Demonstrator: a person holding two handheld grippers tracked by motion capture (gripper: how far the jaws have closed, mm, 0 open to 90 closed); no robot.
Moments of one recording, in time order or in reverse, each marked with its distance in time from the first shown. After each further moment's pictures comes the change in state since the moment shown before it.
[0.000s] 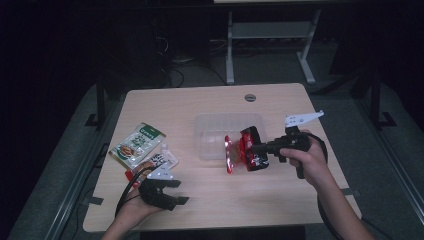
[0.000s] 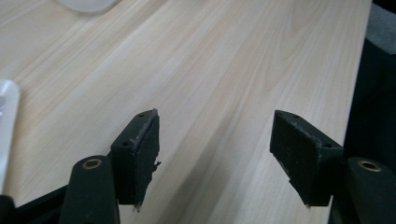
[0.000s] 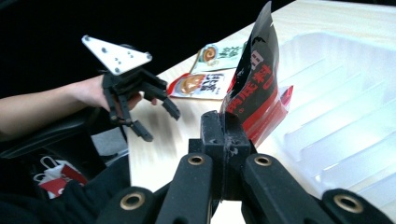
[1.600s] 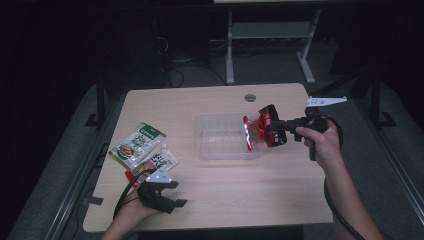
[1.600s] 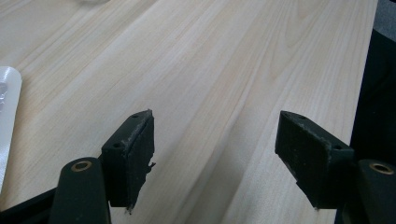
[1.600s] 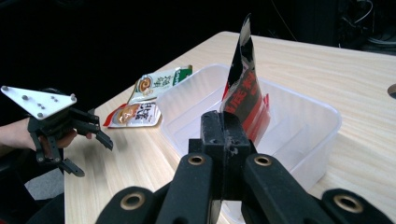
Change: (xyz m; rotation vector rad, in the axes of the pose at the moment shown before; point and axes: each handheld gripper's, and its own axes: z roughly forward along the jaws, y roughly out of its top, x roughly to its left) left arm 0.000 -0.007 0.001 0.007 0.006 0.011; right arm -0.048 0.012 -0.043 -0.109 -0.205 0.060
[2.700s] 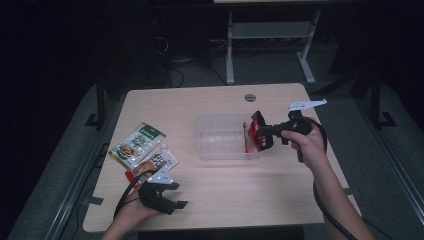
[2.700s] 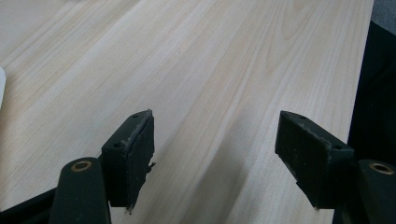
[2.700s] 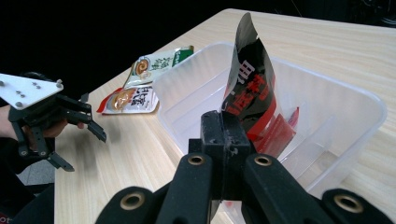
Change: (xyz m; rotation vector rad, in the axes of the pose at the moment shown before) left arm -0.002 -0.001 0.004 0.018 -0.021 0.002; right arm 0.001 -0.007 0.037 0.076 0.004 -0.005
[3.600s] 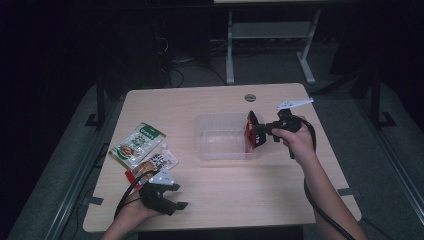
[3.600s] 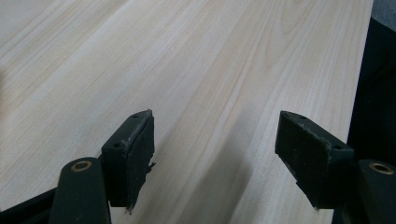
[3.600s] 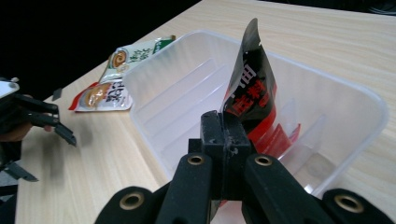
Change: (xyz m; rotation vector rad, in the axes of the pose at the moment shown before) left arm 0.000 -0.001 0.003 0.015 -0.006 0.003; right arm -0.015 0.001 0.029 0.041 -0.053 0.002
